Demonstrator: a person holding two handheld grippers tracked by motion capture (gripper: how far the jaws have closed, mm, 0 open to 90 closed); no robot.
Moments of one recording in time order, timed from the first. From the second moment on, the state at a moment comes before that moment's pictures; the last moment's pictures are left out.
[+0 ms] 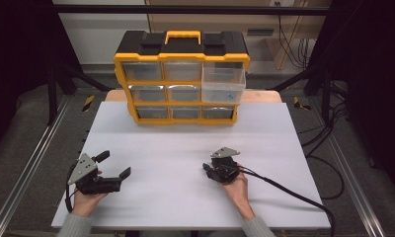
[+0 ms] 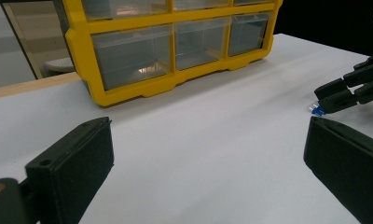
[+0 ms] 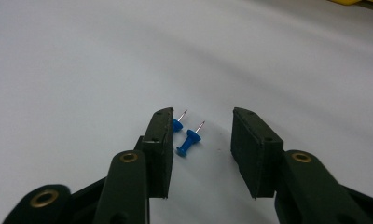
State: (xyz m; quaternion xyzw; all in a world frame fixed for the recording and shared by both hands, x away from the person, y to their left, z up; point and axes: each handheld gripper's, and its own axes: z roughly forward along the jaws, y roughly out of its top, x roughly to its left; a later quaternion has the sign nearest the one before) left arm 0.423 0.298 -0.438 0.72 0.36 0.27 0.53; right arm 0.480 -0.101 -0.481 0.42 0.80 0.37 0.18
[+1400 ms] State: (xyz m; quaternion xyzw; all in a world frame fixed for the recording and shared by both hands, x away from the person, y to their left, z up) left arm 0.424 0.299 -0.438 0.72 0.36 0.27 0.53; right arm 0.478 -0.101 -0.480 0.42 0.81 0.38 0.17
